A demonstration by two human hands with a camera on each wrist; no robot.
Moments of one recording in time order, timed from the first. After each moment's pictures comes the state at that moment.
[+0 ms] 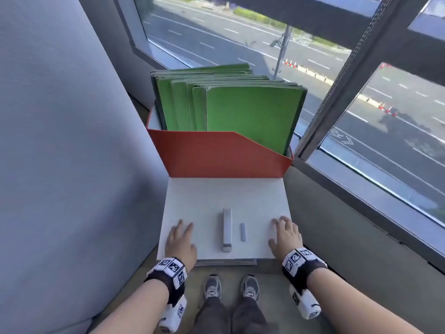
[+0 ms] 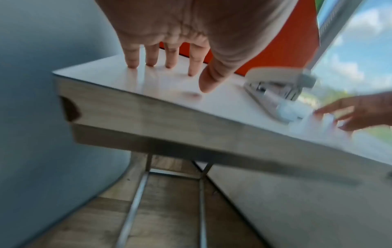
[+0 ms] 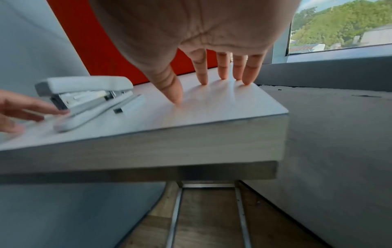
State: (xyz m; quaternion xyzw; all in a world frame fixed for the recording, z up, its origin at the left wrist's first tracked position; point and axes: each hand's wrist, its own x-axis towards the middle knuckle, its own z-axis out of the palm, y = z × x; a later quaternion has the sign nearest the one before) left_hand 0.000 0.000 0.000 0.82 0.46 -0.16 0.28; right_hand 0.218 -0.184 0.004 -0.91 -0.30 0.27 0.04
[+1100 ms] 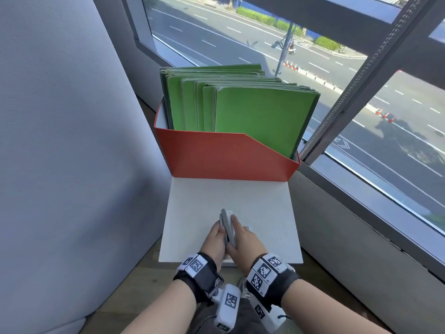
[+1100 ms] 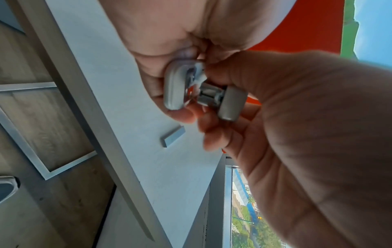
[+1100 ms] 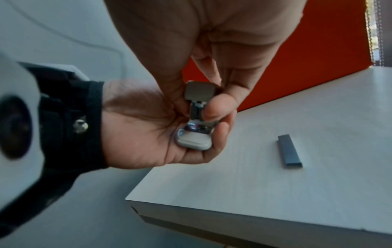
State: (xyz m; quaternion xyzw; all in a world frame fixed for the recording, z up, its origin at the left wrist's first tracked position) left_hand 0.064 -0.040 0.031 0.43 0.47 0.05 0.77; right_hand 0.134 -0.105 0.083 -0.83 -0.37 0.39 0.17
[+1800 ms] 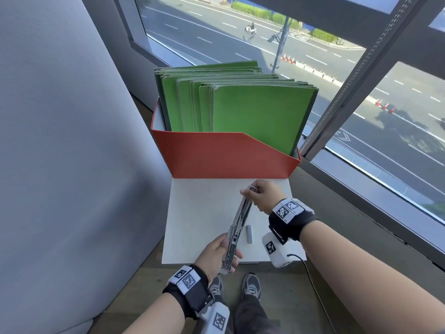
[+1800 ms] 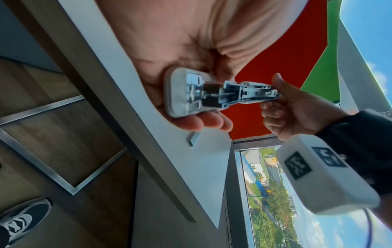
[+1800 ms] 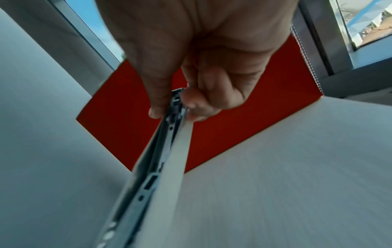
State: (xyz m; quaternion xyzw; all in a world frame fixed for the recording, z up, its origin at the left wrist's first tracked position) left_hand 0.033 -0.042 0.031 0.47 0.41 -0.04 0.78; right_hand 0.242 -0.068 0.090 -0.84 -0.28 0.36 0.30
